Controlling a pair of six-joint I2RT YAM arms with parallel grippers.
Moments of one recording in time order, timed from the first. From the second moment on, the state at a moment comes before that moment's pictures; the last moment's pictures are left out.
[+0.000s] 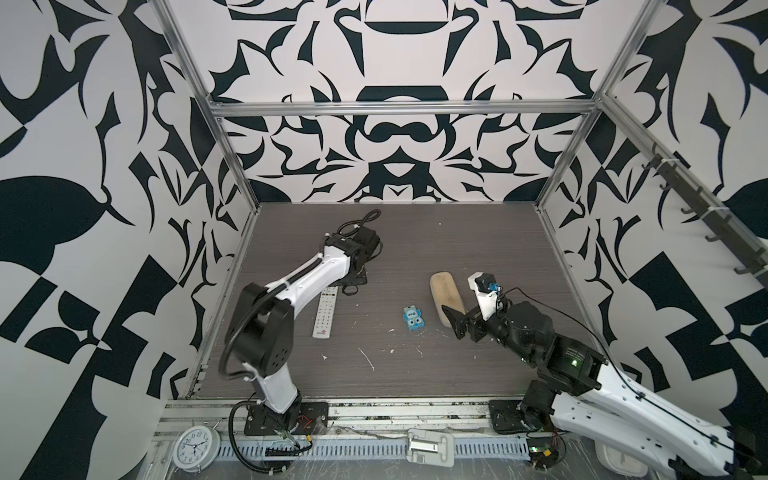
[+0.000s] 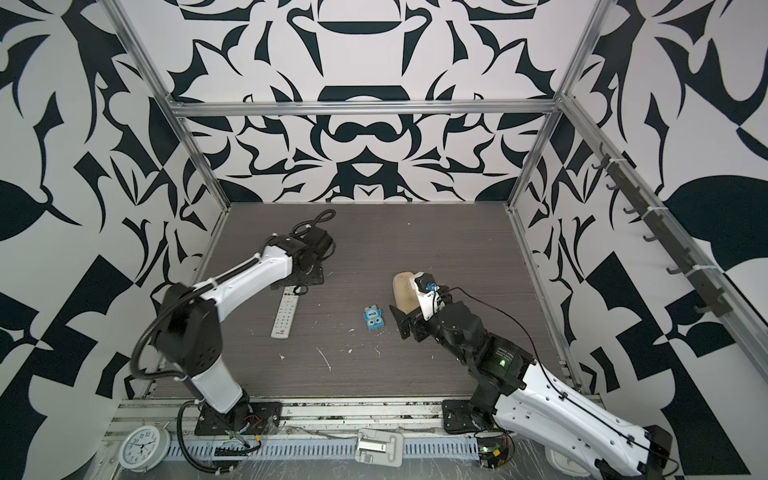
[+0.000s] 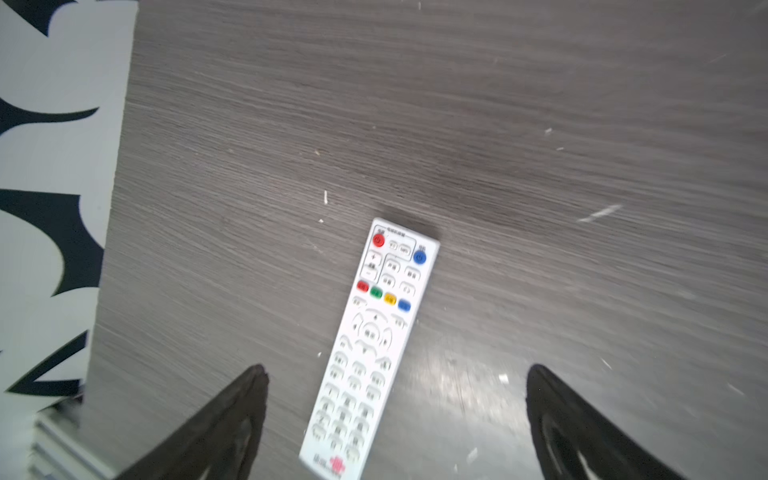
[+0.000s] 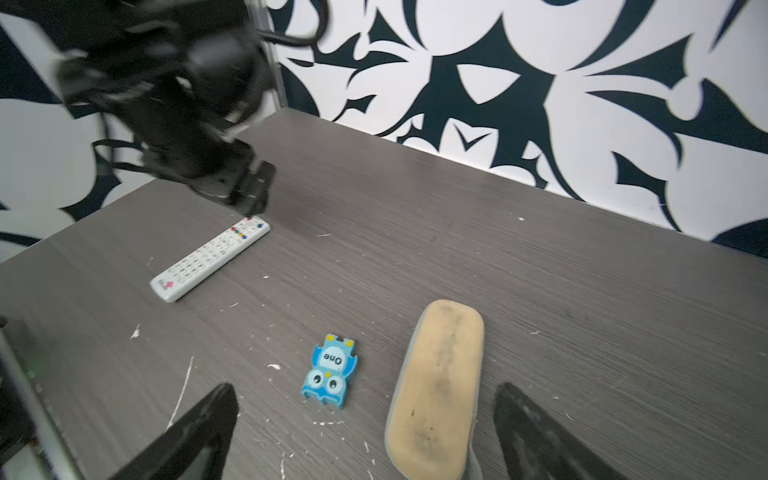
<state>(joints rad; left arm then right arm) -0.56 1.64 1.32 -1.01 -0.47 -0.68 0.88 0.65 0.63 -0.36 0.29 0.17</state>
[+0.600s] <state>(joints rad) -0.31 0.98 1.02 -0.87 -0.36 -0.42 0.71 0.65 0.58 -0.36 0.45 0.23</state>
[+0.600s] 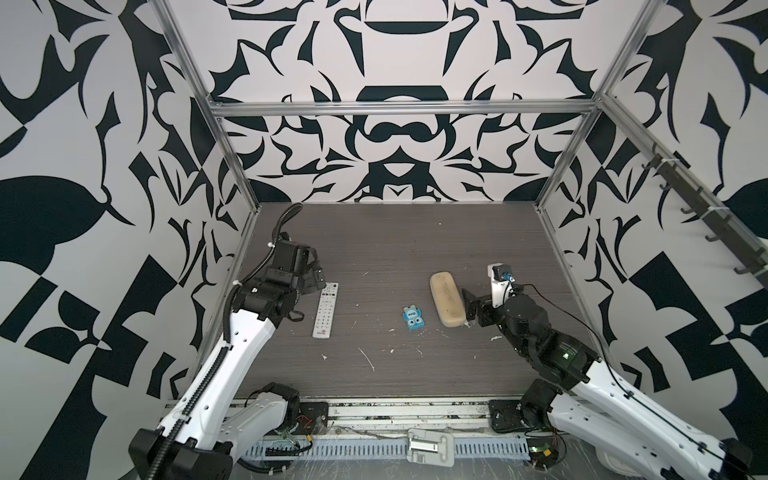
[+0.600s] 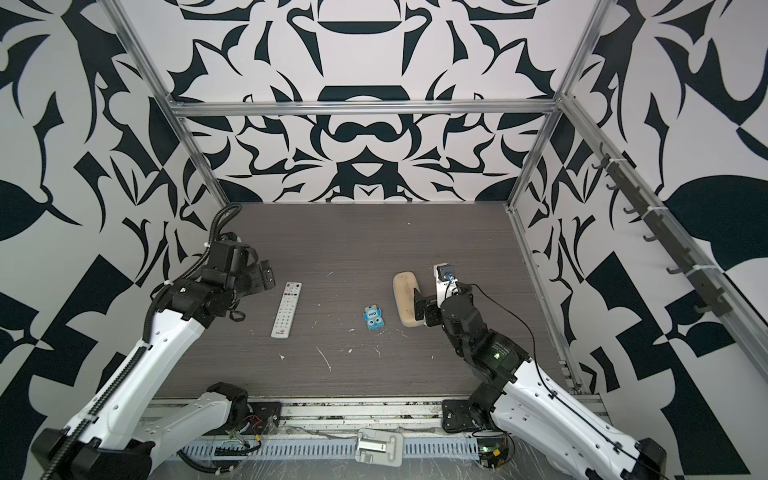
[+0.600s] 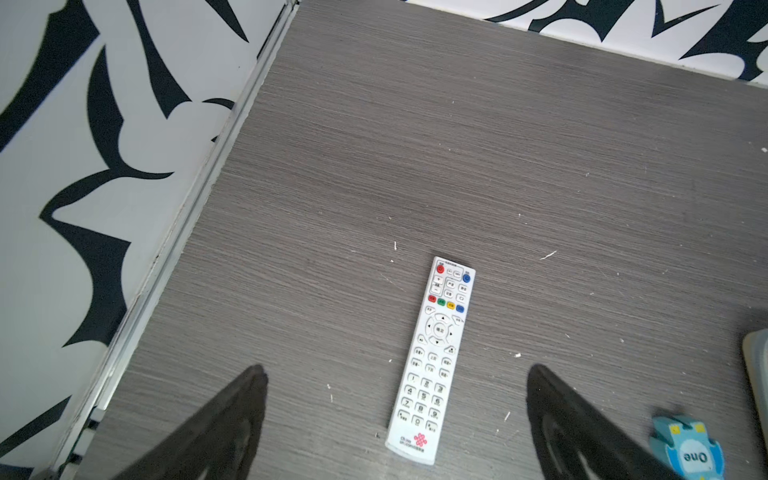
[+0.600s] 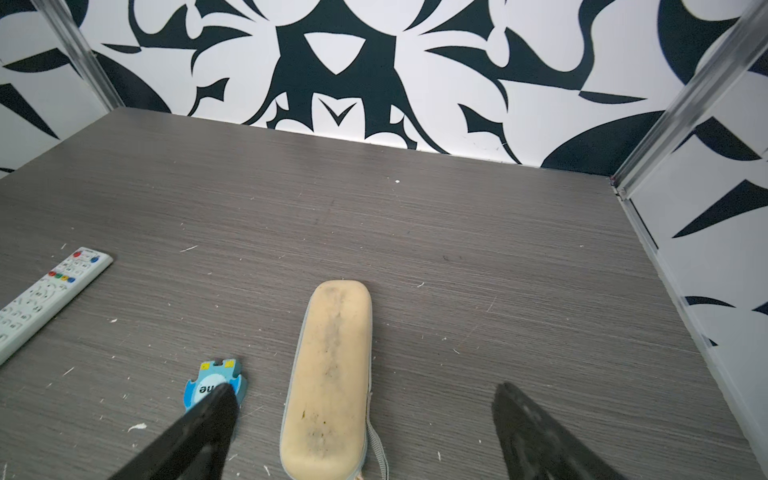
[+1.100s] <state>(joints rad) -0.21 0.90 0.91 -0.80 -0.37 -0.43 0.40 0.79 0.47 -0.20 0.34 0.29</state>
